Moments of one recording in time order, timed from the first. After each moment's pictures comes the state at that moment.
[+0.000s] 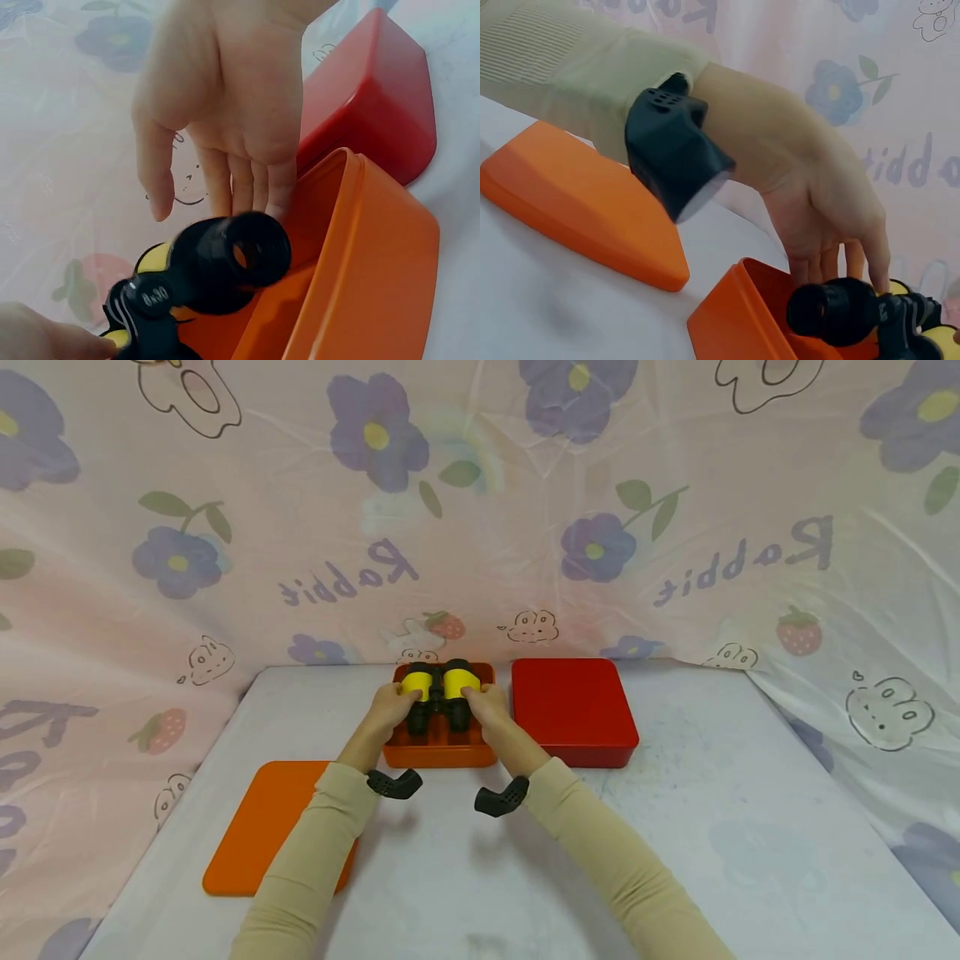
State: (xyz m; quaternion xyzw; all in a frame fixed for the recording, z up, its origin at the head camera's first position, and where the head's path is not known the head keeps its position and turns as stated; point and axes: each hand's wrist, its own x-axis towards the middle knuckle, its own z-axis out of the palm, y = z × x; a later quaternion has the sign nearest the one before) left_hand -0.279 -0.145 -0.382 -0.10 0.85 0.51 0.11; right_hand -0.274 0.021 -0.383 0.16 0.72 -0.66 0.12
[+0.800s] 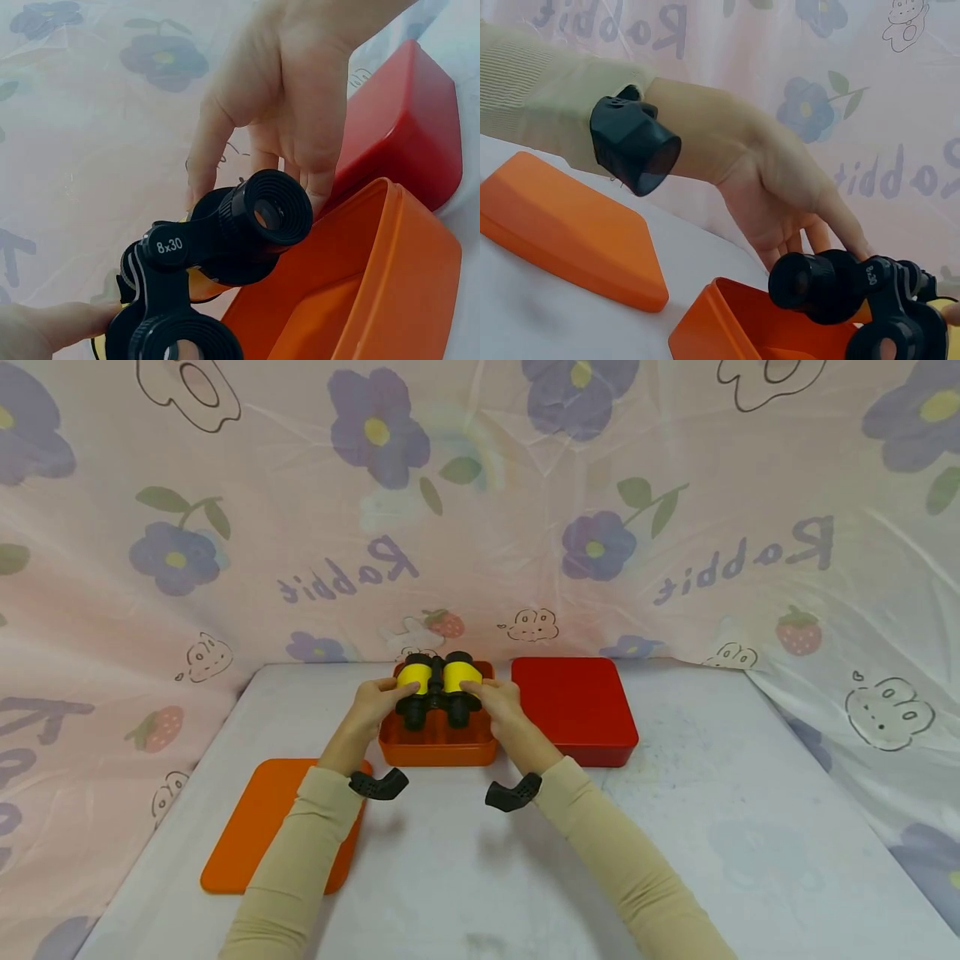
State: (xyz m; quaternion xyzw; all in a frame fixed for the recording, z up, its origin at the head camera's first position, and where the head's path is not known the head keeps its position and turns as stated) left_hand -0.267 -0.161 -0.368 -0.09 0.79 0.59 0.11; right_hand -0.272 0.036 -0.379 0.17 0.67 -0.71 0.12
